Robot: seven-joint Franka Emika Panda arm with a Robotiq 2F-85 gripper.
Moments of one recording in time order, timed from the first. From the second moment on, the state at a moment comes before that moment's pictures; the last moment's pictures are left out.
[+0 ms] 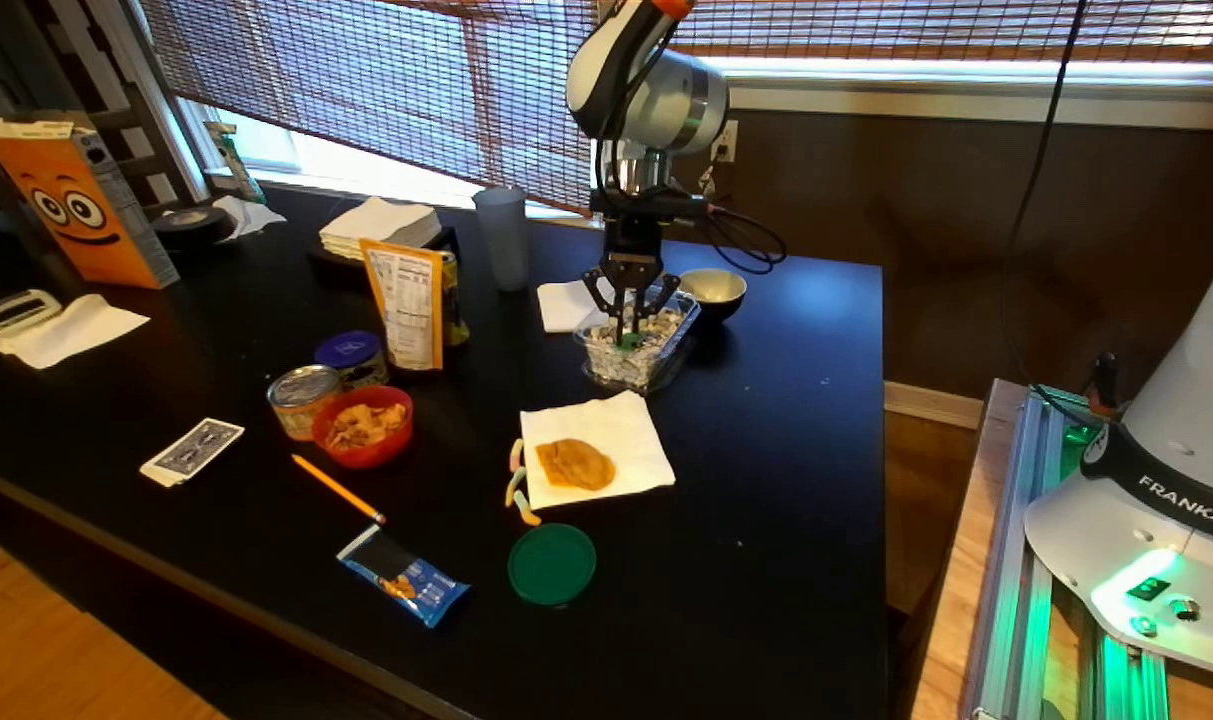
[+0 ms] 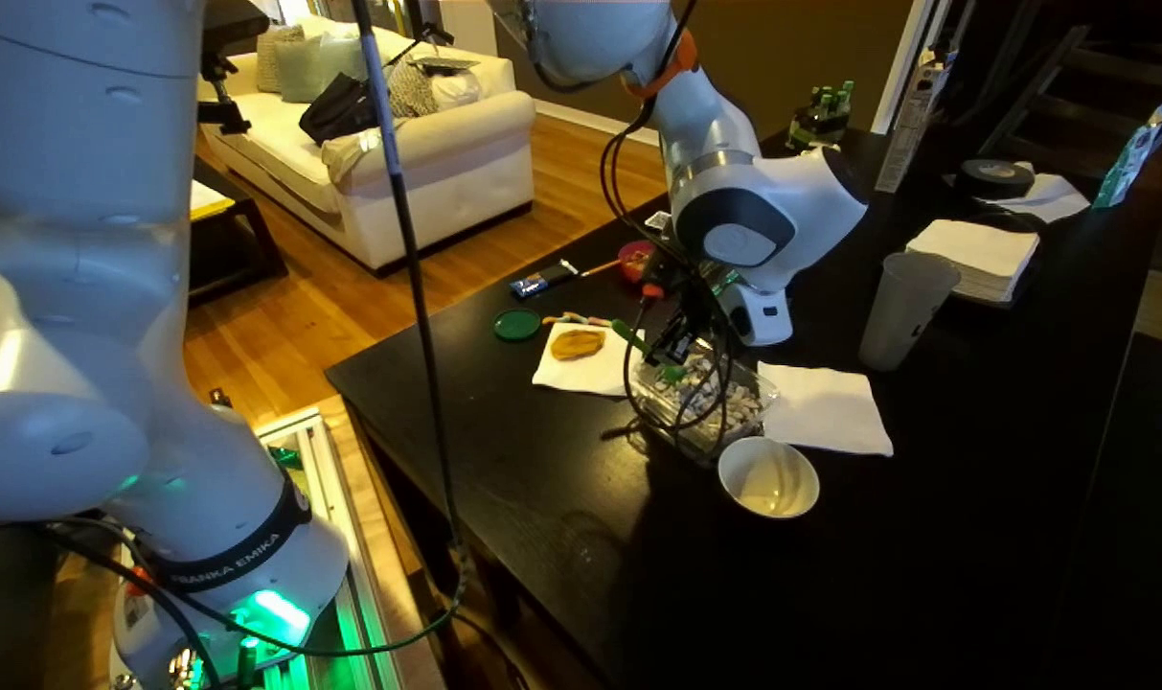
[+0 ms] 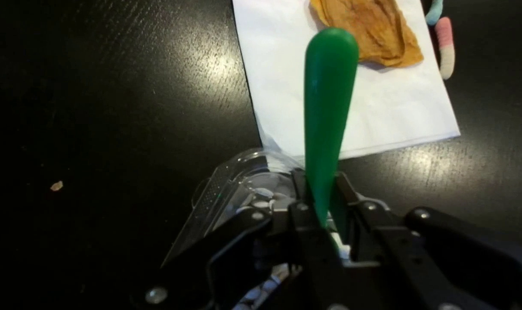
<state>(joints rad) -0.07 0.48 -0.07 -1.99 0.51 2.11 0.43</state>
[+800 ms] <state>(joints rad) -0.02 0.40 -0.08 -2.15 0.49 2.38 0.53</state>
